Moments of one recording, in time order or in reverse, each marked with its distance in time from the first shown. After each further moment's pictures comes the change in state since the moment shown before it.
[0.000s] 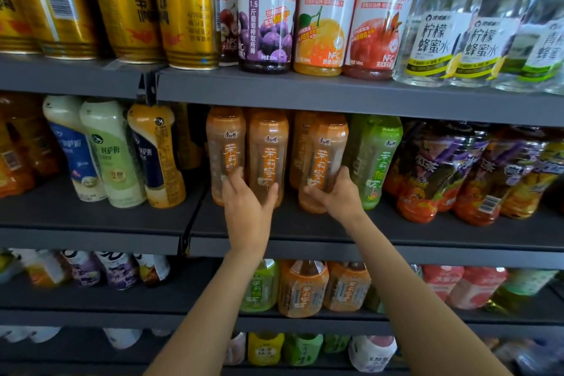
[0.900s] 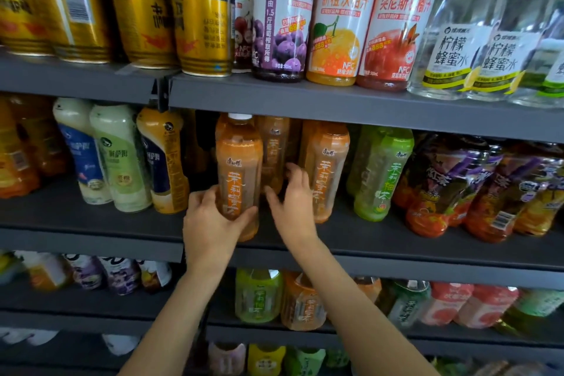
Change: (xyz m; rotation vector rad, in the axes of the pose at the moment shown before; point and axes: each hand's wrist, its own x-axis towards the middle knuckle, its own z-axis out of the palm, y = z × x) left_hand 0.009 -0.026 -0.053 0.108 -0.069 -0.106; right_hand -0.027 -0.042 0.073 -0.108 0.112 -0.362
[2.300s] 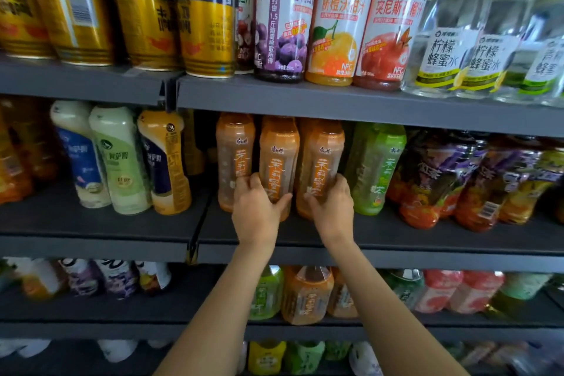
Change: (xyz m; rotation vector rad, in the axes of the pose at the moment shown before) left_hand 0.010 0.028 0.054 0.095 -0.013 0.115; right_hand -0.002 0.034 -0.030 -0.082 0.141 0.307
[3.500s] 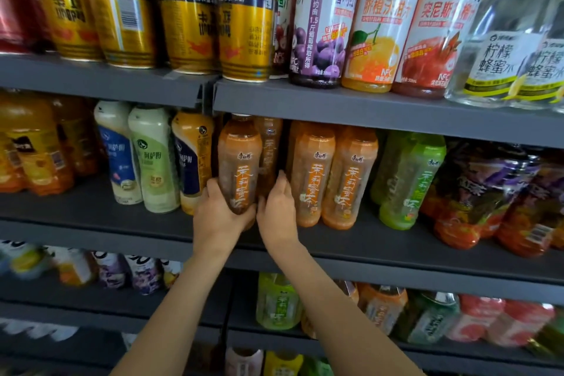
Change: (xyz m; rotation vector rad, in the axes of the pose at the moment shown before) left_hand 0.020 -0.074 -0.053 -0.154 0.006 -0.075; right_hand -0.028 -0.062 0.094 -0.032 -0.232 -0.257
